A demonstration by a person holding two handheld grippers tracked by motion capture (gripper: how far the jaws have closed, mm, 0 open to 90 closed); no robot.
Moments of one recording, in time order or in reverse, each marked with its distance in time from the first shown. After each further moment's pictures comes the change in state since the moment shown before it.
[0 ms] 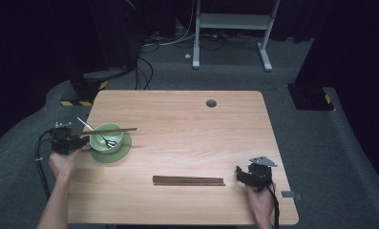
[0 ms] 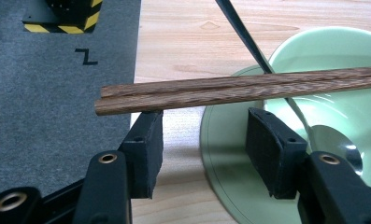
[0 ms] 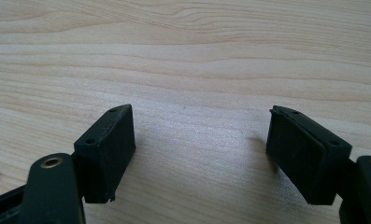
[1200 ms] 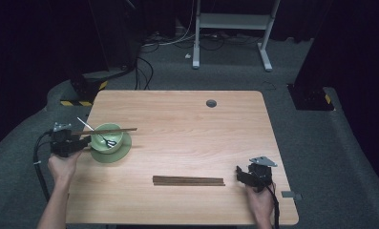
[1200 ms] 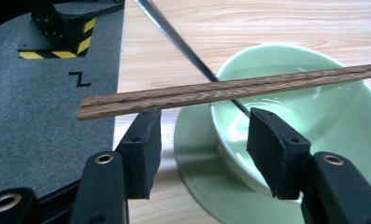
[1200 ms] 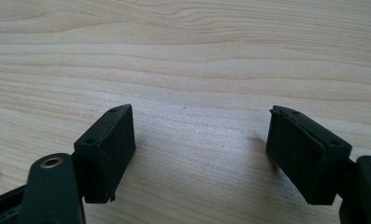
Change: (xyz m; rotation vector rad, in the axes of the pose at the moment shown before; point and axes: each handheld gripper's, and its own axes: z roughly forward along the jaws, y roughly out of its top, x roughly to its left) left arm -0.019 -0.001 -0.029 -0.056 -0.078 0.039; right arm 0.000 0.000 0.000 0.000 0.000 0.000
